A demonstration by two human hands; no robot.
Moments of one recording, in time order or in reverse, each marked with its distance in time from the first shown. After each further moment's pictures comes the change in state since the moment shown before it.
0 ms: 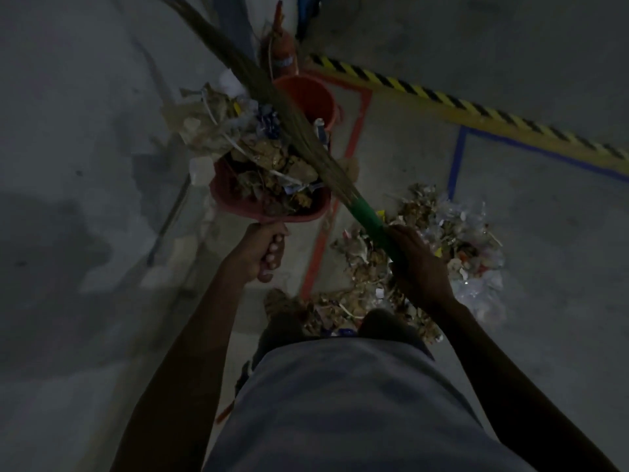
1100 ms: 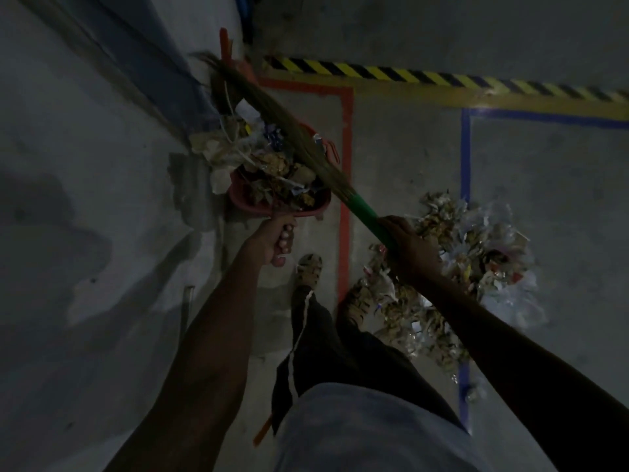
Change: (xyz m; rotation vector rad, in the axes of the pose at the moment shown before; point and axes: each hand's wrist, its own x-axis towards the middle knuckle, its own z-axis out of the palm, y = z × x) left_hand 0.390 0.291 -0.042 0.173 -0.093 -0.325; right_hand 0.408 0.059 0.059 0.032 -0.114 0.355
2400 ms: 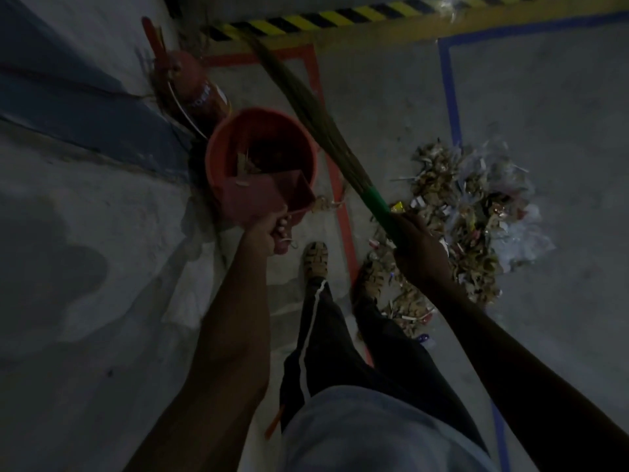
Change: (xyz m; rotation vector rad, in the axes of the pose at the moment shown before) left_hand 0.147 0.051 -0.037 -0.091 0.013 -0.241; right_hand 0.033 -0.029 0.026 0.103 0.140 0.341
